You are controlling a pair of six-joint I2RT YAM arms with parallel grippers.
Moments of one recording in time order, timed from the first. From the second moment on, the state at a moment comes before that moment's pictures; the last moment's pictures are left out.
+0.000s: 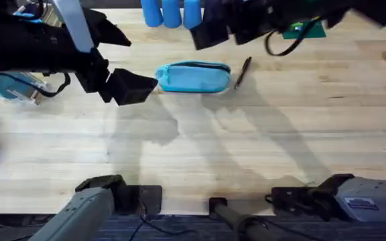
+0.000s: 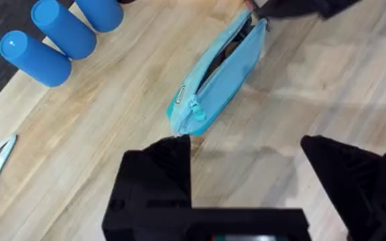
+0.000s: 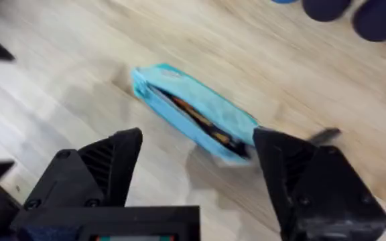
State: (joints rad) left arm 0.15 1.07 1.19 -1.13 0.66 0.93; right arm 0.55 1.48 1.43 -0.75 -0.14 0.08
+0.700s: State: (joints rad) left arm 0.15 1.07 1.19 -1.13 0.66 0.93; right arm 0.53 1.48 1.54 -0.97 -0.12 -0.24
